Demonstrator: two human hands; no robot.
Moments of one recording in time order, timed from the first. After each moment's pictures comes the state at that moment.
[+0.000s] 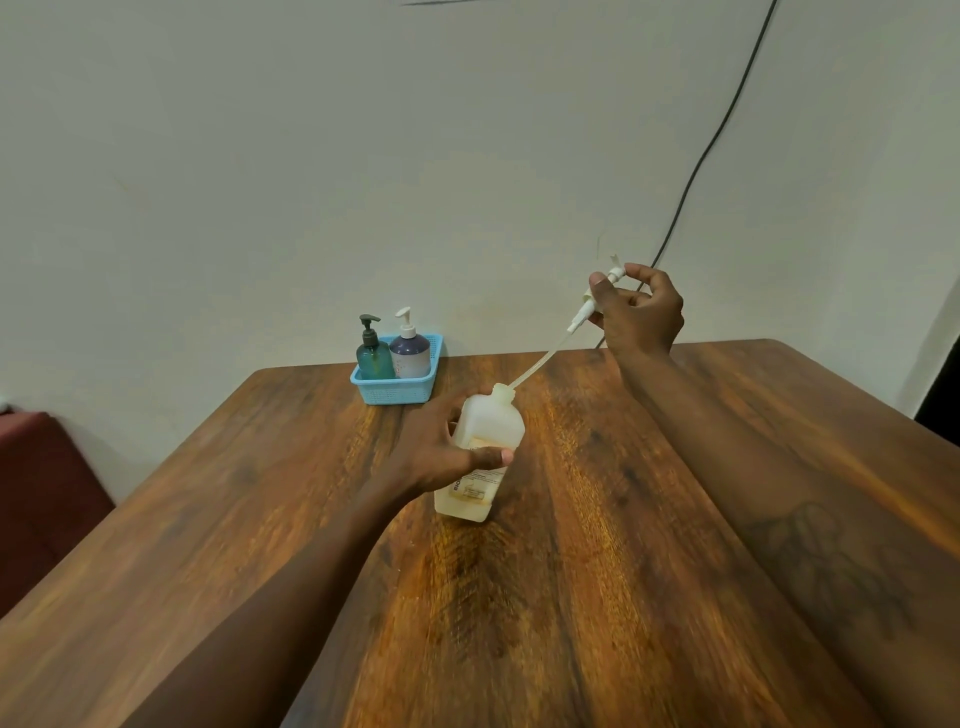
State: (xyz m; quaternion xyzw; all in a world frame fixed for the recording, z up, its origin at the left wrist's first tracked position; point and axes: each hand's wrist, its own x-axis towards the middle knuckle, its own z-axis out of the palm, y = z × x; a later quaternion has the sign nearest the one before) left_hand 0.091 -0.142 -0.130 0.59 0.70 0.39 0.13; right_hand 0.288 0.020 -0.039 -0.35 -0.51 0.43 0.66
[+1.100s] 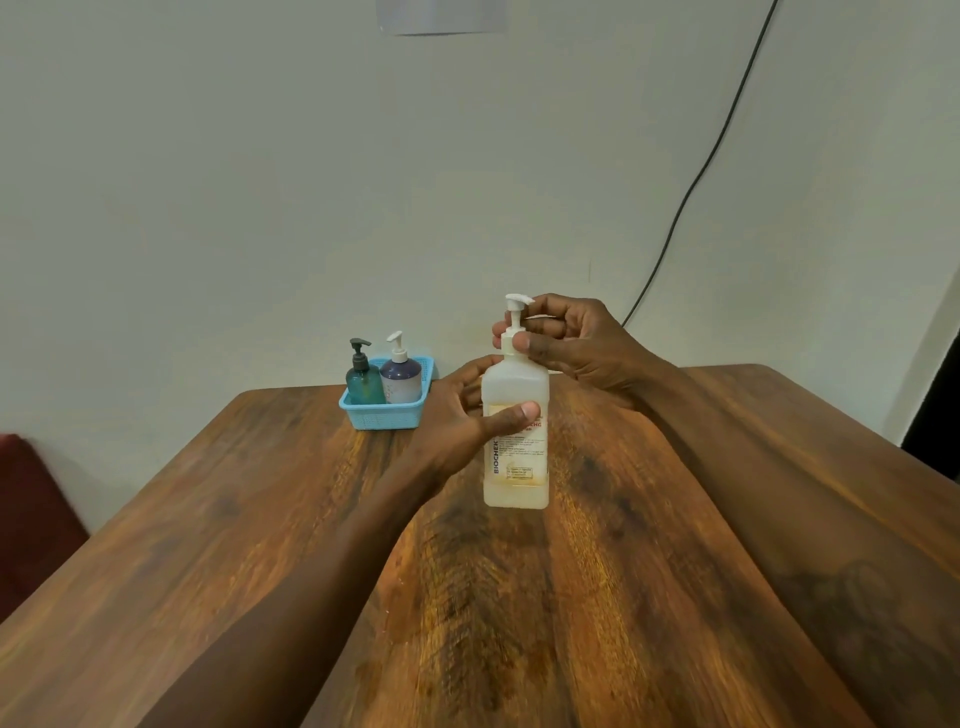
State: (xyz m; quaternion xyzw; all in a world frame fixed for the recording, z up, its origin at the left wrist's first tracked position) left_hand 0.122 -0.118 -0.080 0.54 0.56 0.57 0.25; right_hand 0.291 -0.011 -0.002 -0.12 -0.76 0.54 0.34
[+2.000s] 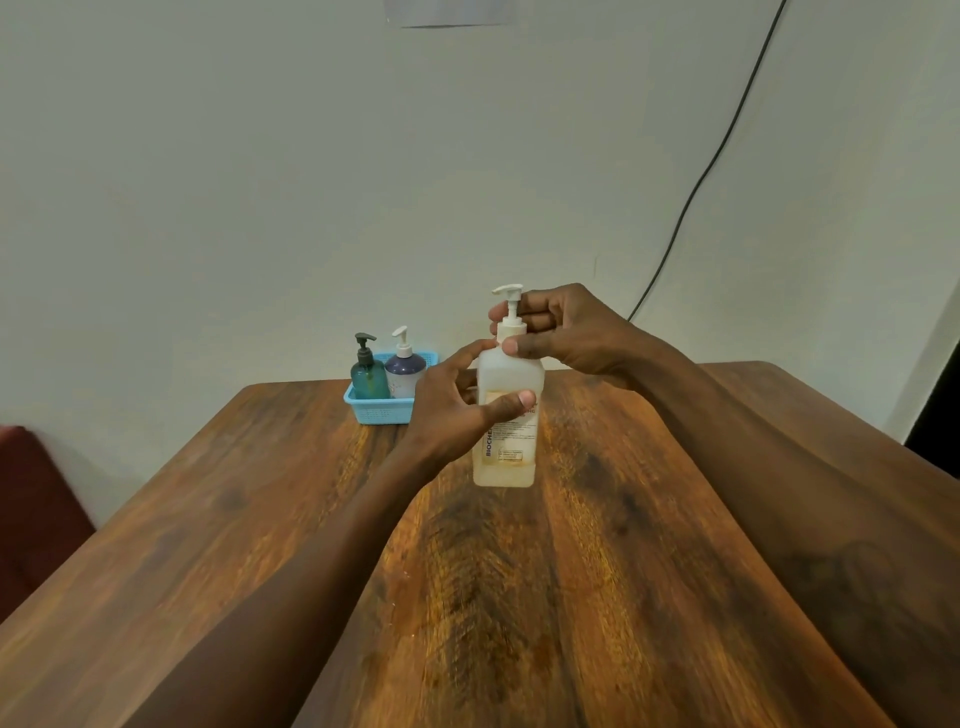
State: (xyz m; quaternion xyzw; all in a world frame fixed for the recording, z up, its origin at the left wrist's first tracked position) left_hand 0.112 -0.120 -0.072 0.56 0.59 0.56 0.13; right_hand 0.273 -0.015 0.016 -0.21 -0.83 0.43 0.29
